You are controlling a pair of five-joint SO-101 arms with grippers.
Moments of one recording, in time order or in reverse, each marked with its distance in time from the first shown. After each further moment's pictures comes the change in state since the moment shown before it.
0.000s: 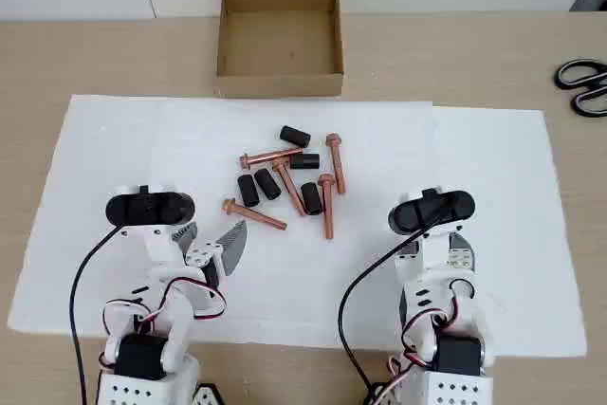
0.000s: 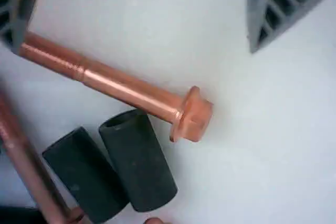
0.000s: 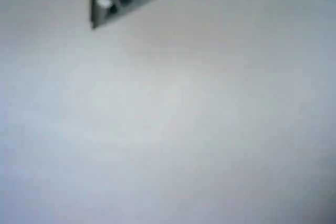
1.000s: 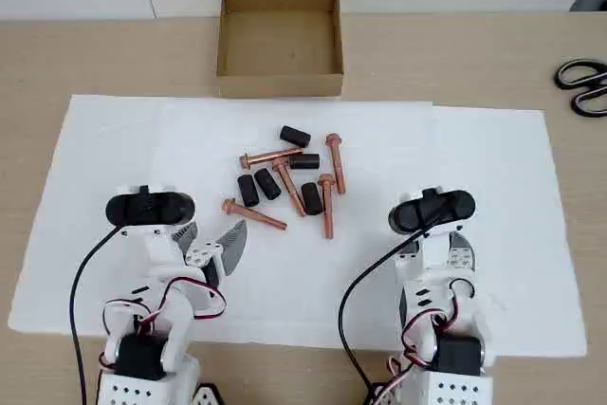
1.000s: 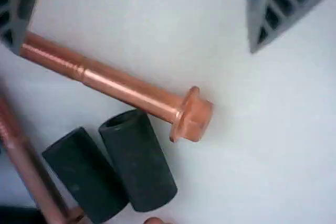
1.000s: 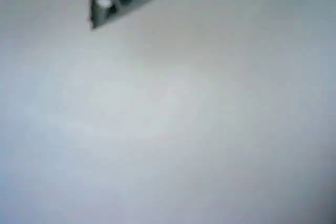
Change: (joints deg) left arm -0.1 0.0 0.0 0.0 0.0; right arm 0.0 0.0 0.1 -0.5 0.0
